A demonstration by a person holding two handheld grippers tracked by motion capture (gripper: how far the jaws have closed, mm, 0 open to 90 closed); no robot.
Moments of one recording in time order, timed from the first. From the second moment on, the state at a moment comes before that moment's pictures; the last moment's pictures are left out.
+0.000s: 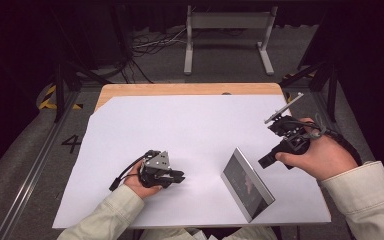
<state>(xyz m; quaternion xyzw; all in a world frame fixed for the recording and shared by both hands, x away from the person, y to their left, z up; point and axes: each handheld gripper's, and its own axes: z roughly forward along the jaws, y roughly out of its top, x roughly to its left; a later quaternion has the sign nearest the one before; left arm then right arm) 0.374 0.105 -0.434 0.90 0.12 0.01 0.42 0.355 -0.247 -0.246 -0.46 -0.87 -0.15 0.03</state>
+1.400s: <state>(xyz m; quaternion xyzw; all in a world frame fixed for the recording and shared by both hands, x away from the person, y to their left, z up) 0.374 0.105 -0.435 0.90 0.12 0.01 0.42 0.358 -0.219 -0.288 -0.49 -0.86 -0.13 0.06</state>
